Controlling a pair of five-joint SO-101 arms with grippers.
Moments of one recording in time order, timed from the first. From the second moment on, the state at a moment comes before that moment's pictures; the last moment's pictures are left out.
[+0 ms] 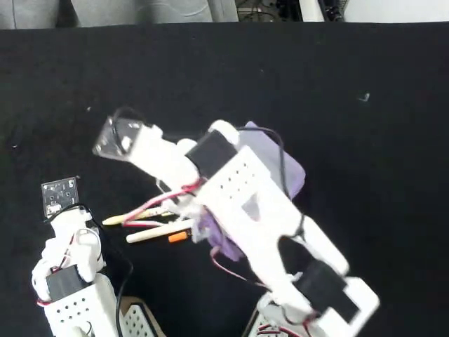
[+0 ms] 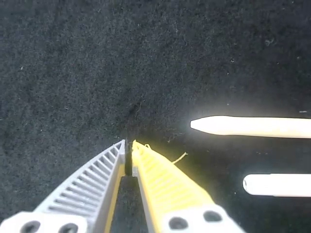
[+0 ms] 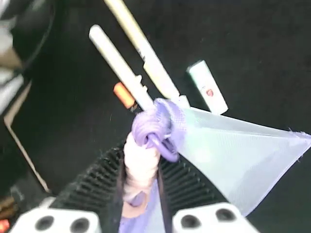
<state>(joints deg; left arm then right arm) -30.5 -104.0 96.0 72.3 -12.2 -44.3 -12.1 -1.7 99.5 29.1</state>
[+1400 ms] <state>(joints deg) 0.2 -104.0 96.0 50.6 -12.4 -38.2 -69.8 56.6 68.3 40.6</state>
